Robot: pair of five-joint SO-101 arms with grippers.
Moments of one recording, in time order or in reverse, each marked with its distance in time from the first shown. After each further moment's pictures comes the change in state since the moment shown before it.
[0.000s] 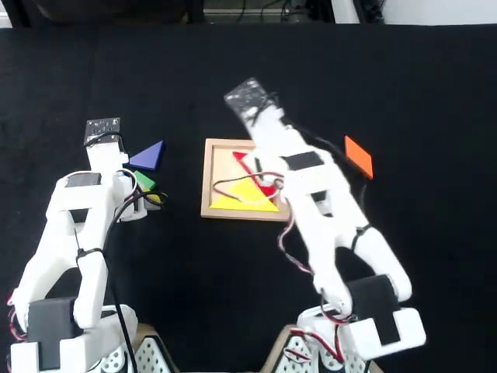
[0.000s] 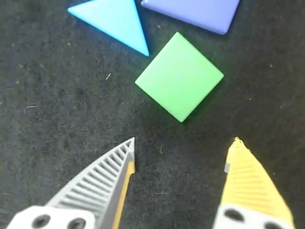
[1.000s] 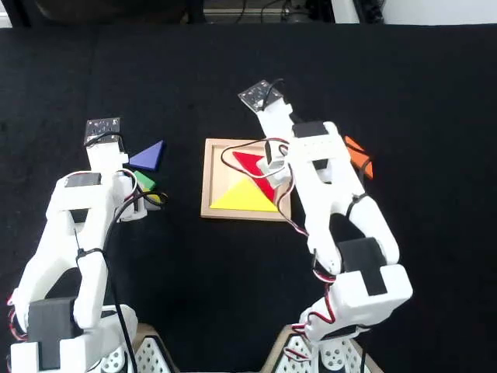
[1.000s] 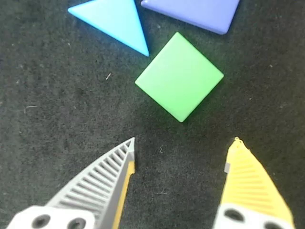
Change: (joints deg) left arm 0.0 0.0 0.0 0.0 0.0; right arm 4.0 14.5 -18.3 25.2 0.1
